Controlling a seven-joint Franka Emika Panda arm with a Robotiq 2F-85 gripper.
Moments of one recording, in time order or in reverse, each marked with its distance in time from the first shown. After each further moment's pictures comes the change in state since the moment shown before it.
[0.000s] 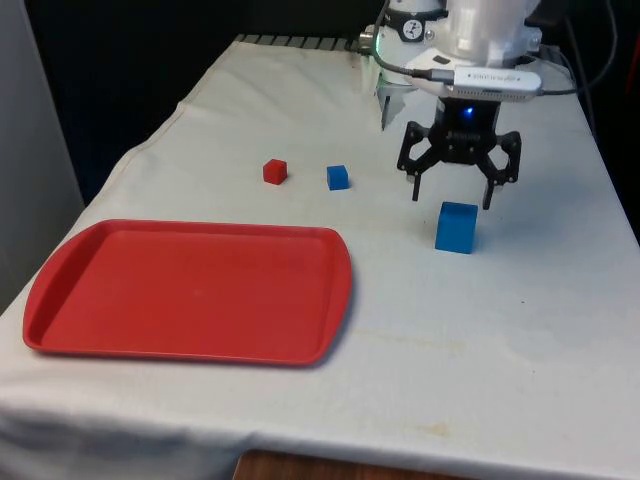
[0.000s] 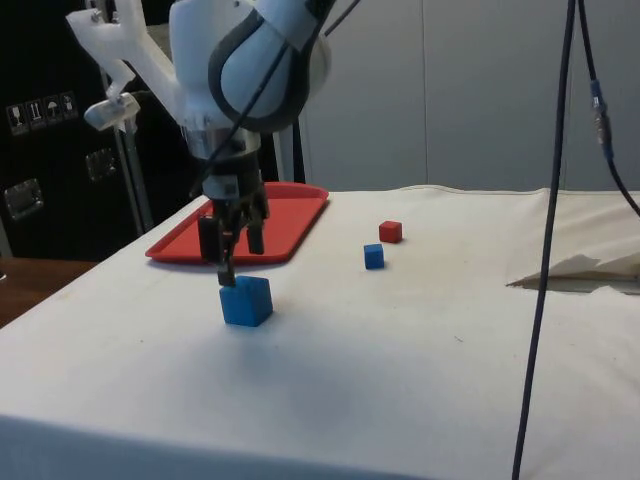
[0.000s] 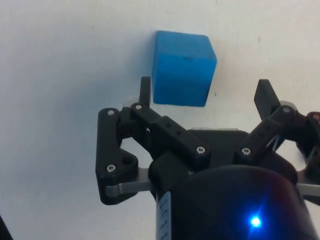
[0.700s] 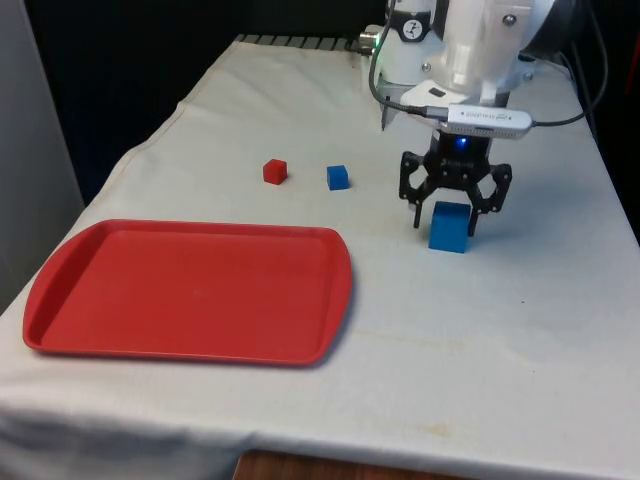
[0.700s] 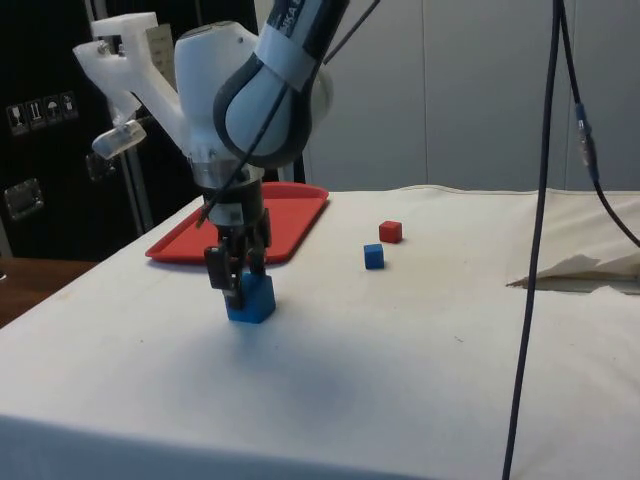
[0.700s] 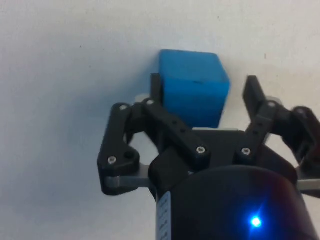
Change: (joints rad) arm 0.000 0.082 0.002 0.015 0.018 0.060 0.003
